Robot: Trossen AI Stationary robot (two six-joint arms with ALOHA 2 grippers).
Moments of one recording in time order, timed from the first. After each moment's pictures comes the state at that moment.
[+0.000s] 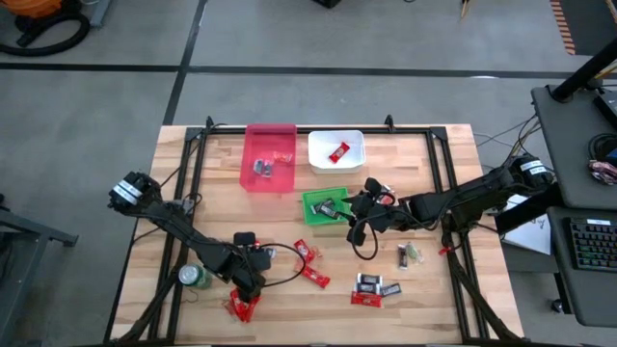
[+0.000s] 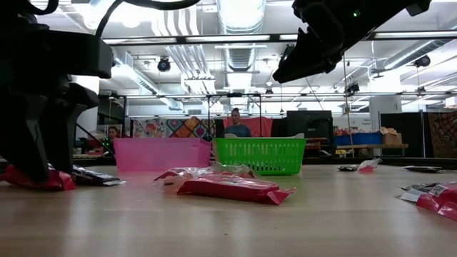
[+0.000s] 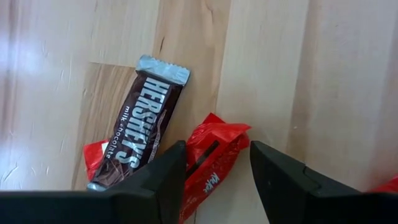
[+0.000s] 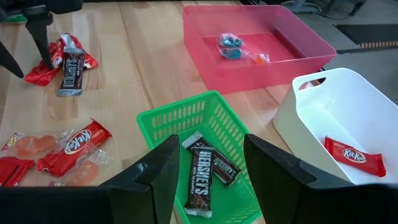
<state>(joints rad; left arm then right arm) -0.61 1.67 0.90 -0.59 -0.29 -0.72 0.22 1.37 0.78 -0.03 0.55 0.21</state>
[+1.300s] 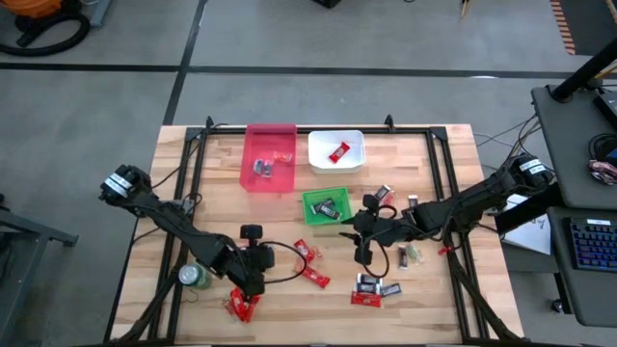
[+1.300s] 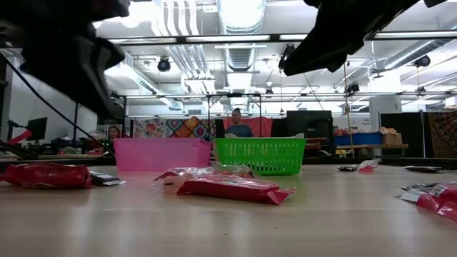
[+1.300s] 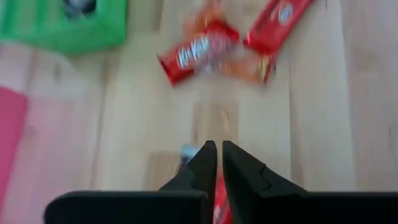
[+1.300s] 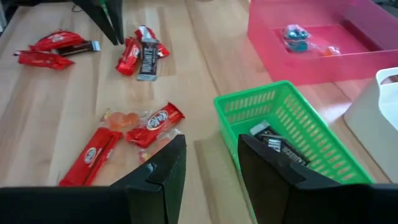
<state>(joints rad) -0.60 1.56 0.95 -0.57 -0.47 -0.54 0.34 1.37 0.78 -0.03 0.44 0.28</state>
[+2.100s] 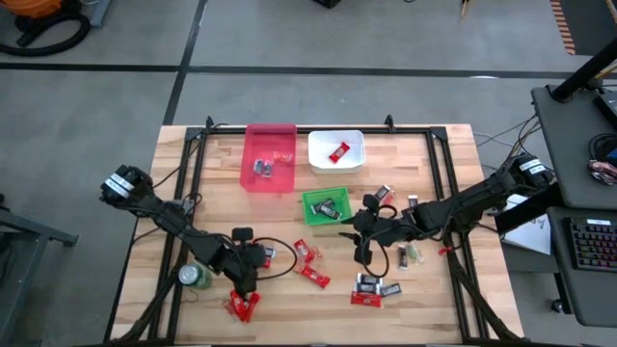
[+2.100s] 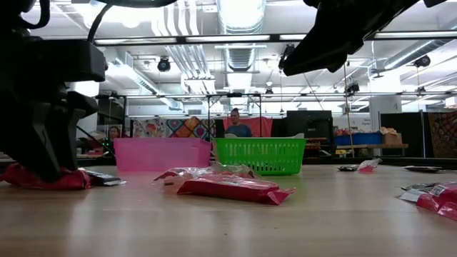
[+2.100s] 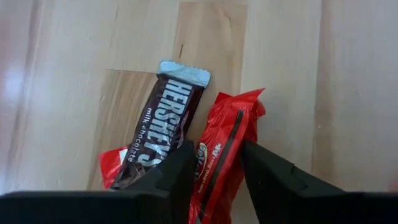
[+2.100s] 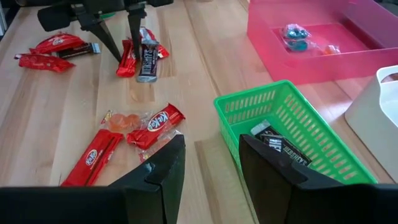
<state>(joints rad) -0.61 1.57 0.73 -0.41 -0.33 -0.66 0.34 1.37 0.78 -0.03 0.44 0.29</state>
